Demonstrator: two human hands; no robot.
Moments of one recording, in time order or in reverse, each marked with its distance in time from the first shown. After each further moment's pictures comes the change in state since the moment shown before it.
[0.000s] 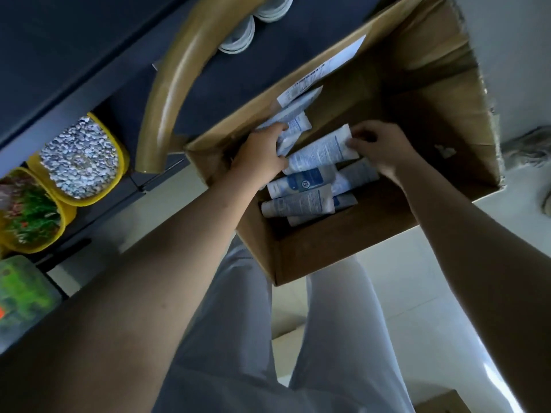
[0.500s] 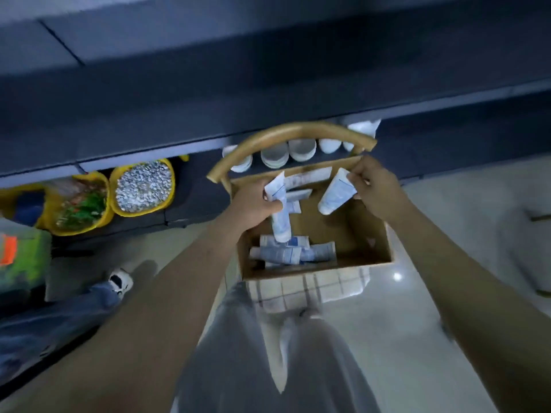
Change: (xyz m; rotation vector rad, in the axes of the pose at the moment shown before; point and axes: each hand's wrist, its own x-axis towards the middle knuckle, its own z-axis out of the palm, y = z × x) left_hand -0.181 0.101 -0.045 -0.460 0.360 -0.019; right_hand -0.131 -0.100 -0.118 -0.306 0.113 -0.656
